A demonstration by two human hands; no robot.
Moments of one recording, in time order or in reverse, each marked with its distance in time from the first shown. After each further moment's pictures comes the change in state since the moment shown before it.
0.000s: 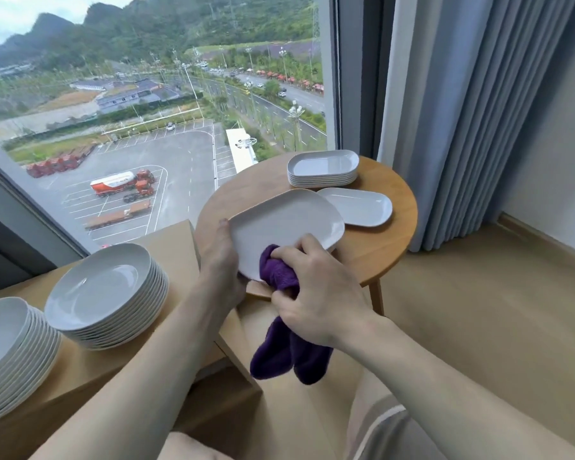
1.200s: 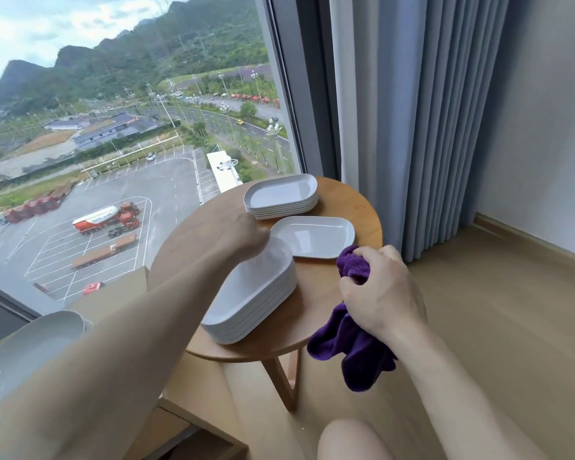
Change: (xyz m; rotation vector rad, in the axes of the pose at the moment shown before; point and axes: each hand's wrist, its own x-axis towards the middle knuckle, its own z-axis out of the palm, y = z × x) left_hand 0.109 0.000 0.148 1.439 -0.241 0.542; right_hand 0.021 0.142 -0.061 0.051 0.309 0.582
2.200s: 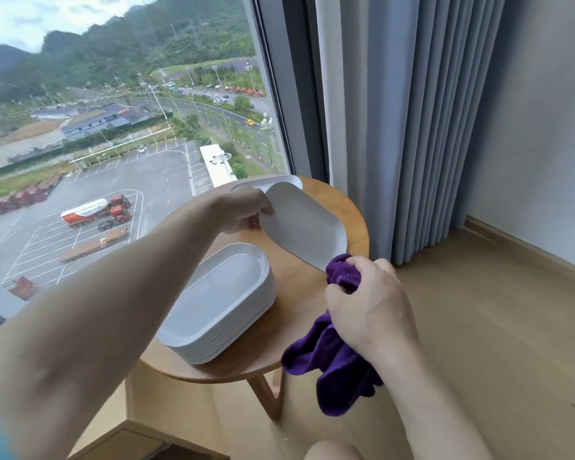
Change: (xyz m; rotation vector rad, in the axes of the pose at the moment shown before) left_hand 0.086 0.040 0.004 -0.566 -0.317 -0.146; right_hand 0.013 0.002 -0.008 0.062 -0.015 0.074
